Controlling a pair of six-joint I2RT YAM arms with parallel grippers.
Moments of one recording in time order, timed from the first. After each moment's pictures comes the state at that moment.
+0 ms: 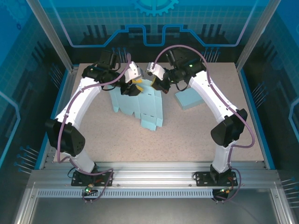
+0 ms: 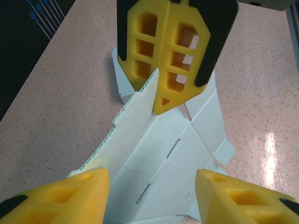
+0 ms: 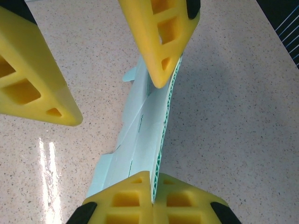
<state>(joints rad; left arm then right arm) -0.25 1.68 1.73 -0.92 0.75 0.83 0.51 1.89 2.06 -1.08 -0.48 -0.63</state>
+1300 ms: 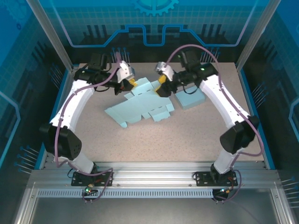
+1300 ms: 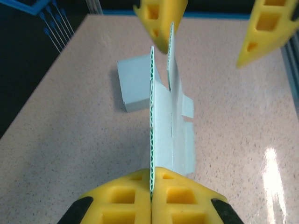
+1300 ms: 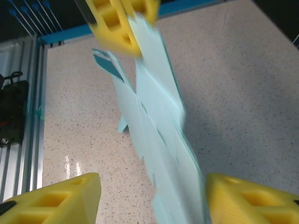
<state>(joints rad) -0.14 1.59 1.62 -0.86 0.91 0.82 0.39 1.70 1.80 -0.96 -0.73 -0.54</state>
